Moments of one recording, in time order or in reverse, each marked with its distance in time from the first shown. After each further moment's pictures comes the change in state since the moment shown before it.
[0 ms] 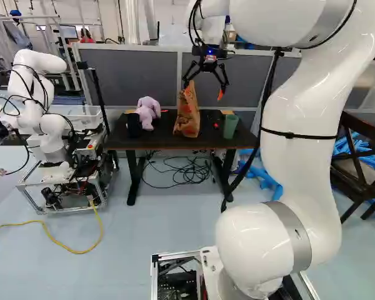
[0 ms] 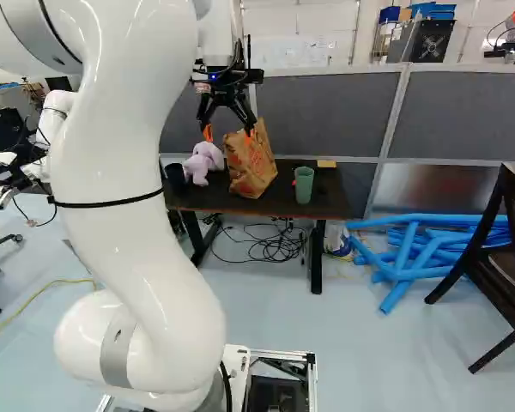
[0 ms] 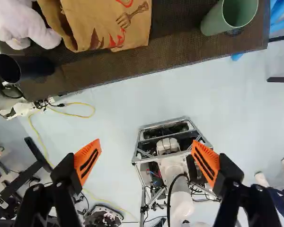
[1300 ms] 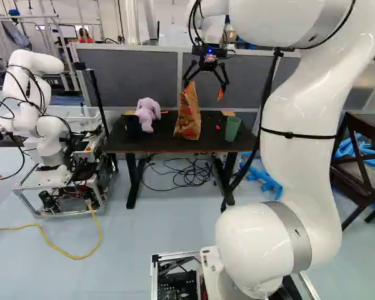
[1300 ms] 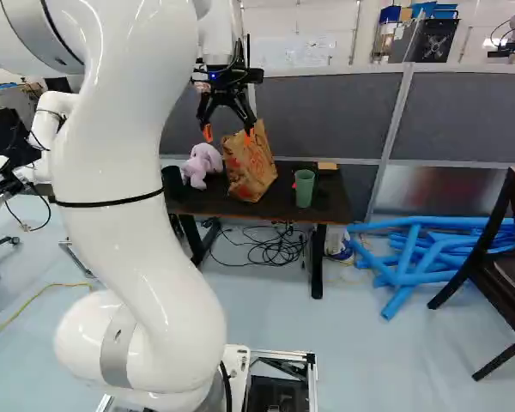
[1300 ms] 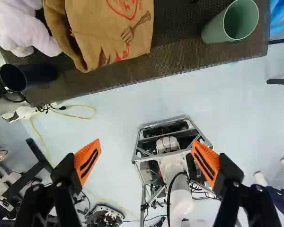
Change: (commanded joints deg) arm 0.0 -0.4 -1.2 0.0 -1.7 0.2
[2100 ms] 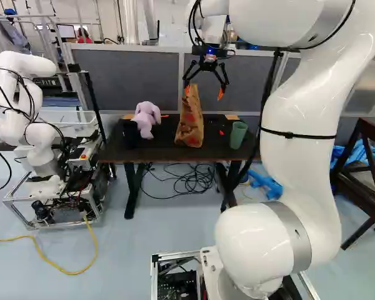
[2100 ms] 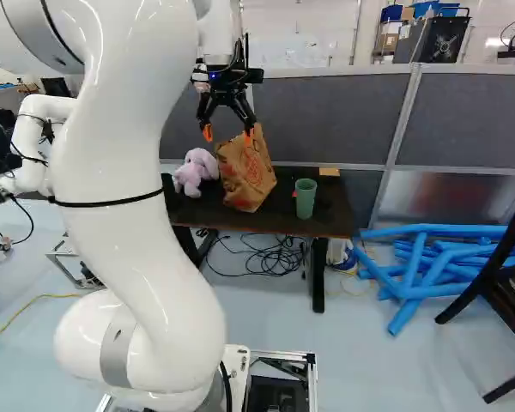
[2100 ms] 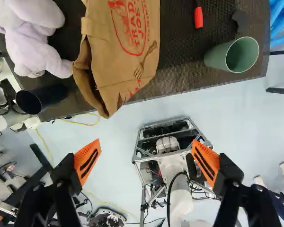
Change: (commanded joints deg) arm 0.0 0.0 0.0 0.0 0.0 0.0
